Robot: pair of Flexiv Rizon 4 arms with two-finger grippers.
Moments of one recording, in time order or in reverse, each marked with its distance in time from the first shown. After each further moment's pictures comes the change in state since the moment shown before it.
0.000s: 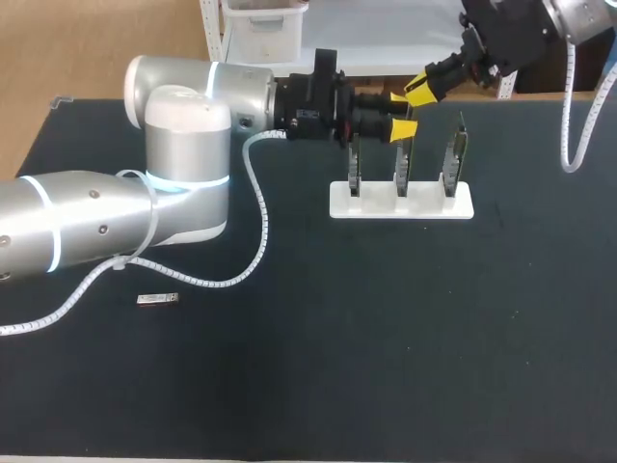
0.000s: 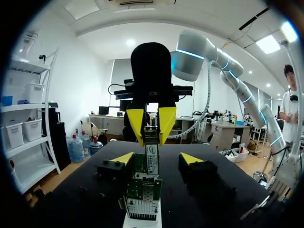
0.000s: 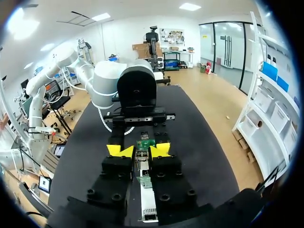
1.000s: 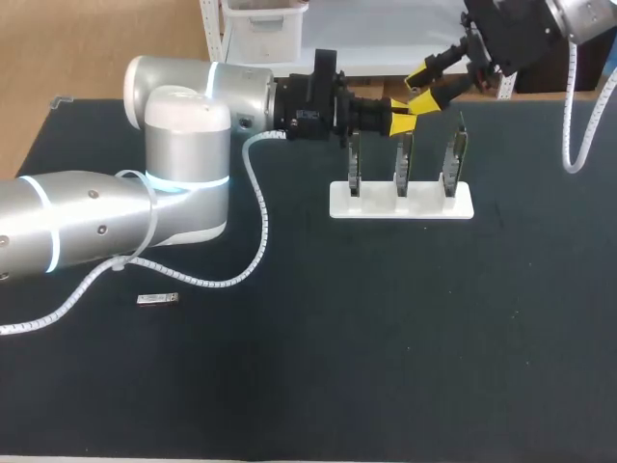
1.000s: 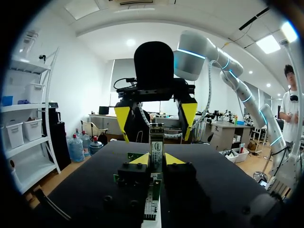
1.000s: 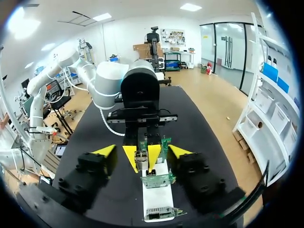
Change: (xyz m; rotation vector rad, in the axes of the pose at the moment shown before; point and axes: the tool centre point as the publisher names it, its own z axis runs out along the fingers) left arm 0.000 -0.001 0.000 -0.002 0.001 0.000; right arm -0.002 0.006 -0.003 -0.004 -0.004 -0.005
